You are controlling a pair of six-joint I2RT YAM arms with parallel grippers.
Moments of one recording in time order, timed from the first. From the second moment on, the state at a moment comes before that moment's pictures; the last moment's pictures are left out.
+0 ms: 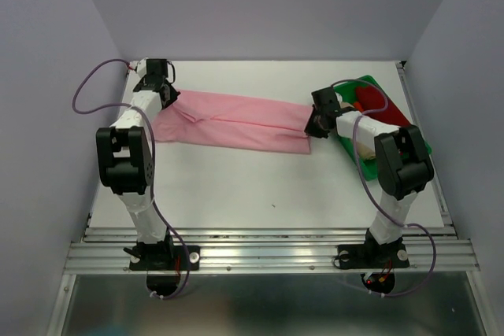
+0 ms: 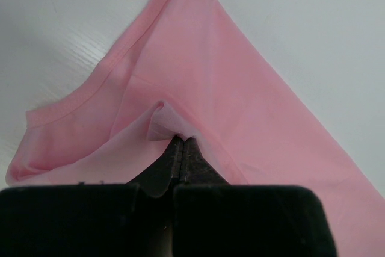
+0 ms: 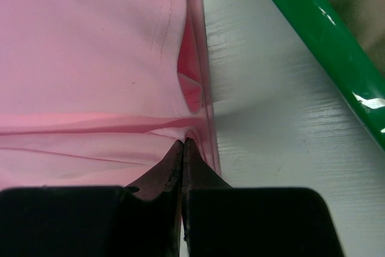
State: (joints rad) left arm 0.00 1.88 1.47 -0.37 -0.22 -0.63; right arm 0.33 1.86 1.22 -0.30 0.14 0.68
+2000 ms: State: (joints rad) left arm -0.10 1.98 1.52 -0.43 -0.20 -0.60; right arm 0.39 1.88 1.23 -0.28 0.07 0.63
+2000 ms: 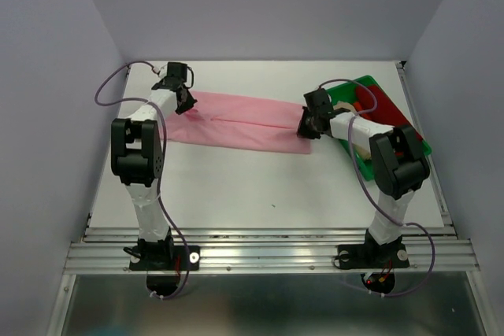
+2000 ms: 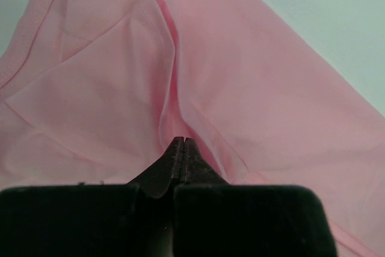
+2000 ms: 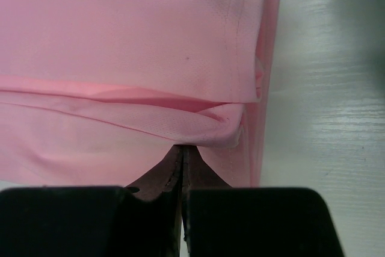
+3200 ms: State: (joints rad) left arm -0.12 1.86 1.37 -0.44 -0.25 -0.59; right arm 0.39 1.80 1.24 -0.29 0.09 0.61
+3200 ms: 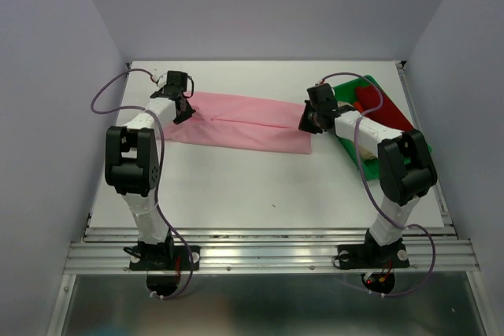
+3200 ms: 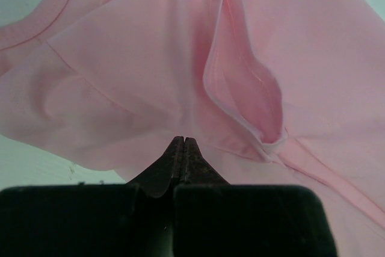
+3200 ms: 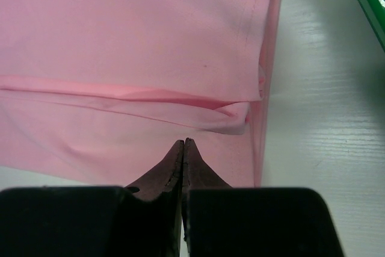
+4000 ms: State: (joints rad) left arm -0.12 2.11 1.66 -0.44 -0.18 -0.60; right arm 0.39 1.81 1.22 -0.29 0.10 0.60
